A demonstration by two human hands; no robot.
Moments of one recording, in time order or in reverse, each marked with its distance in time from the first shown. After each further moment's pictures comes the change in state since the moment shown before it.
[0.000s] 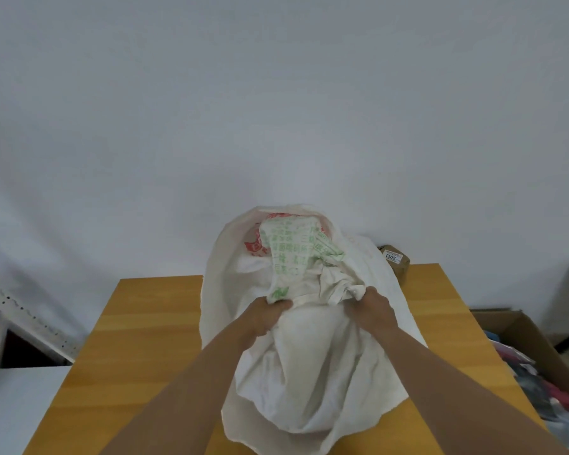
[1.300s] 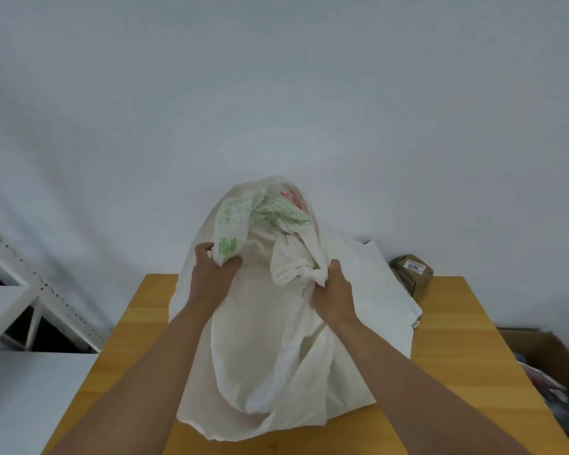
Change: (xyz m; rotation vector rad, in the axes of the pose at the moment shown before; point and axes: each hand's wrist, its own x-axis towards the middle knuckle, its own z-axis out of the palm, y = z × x) left_hand -0.025 0.017 -0.111 -0.112 0.595 0.376; right_hand -0.062 -0.111 0.026 0.335 0.061 -0.394
